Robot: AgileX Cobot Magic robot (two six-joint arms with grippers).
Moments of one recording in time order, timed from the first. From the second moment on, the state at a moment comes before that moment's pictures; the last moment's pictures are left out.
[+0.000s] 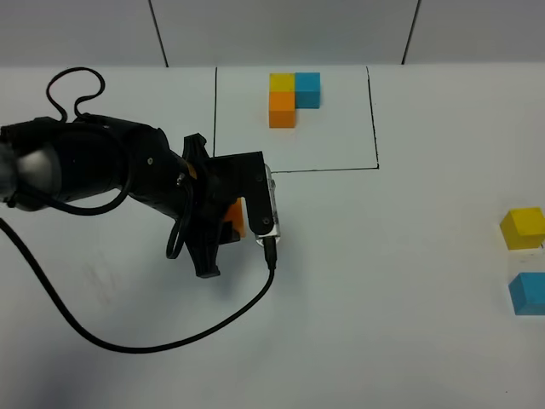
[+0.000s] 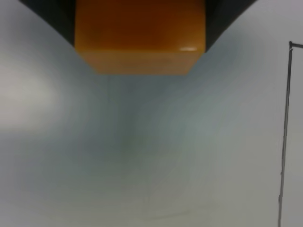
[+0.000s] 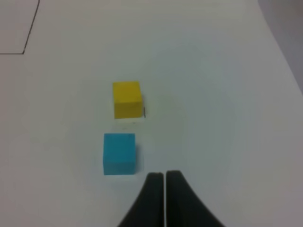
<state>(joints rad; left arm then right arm) -0.55 1.85 -1.07 -0.19 0.37 1.09 -0.13 -0.01 -0.50 -0.03 1.07 -0.08</state>
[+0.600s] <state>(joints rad) -0.55 1.97 -1.18 -0.28 0.35 1.19 -0.13 -0.01 -0.50 -0.03 1.07 -0.08</state>
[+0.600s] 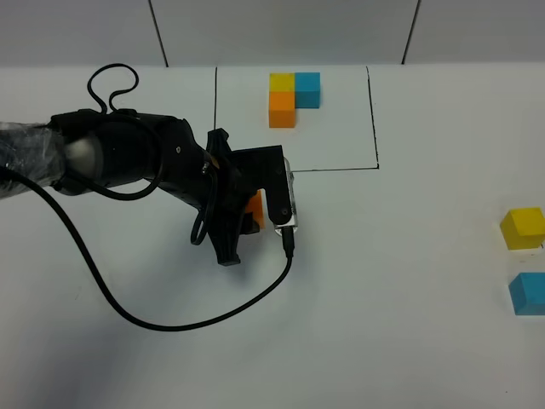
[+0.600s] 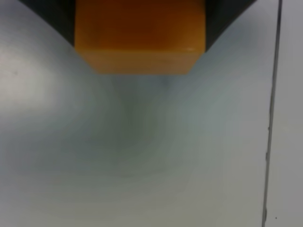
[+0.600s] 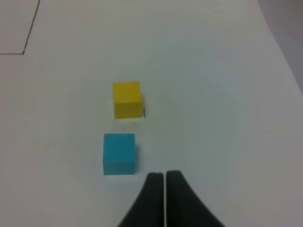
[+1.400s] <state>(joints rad) -0.55 2.06 -1.18 -0.30 0.35 1.19 -0.13 -0.01 -0.50 -0.03 1.07 -0.08</state>
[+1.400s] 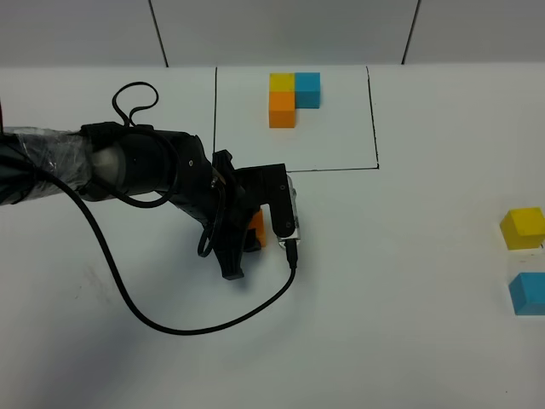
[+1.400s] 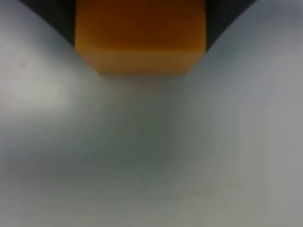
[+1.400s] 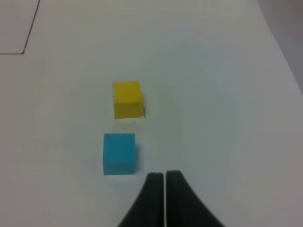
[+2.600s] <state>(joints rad) -0.55 2.06 -1.18 -0.30 0.35 1.12 -0.13 -0.01 -0.50 -0.03 1.07 -0.08</state>
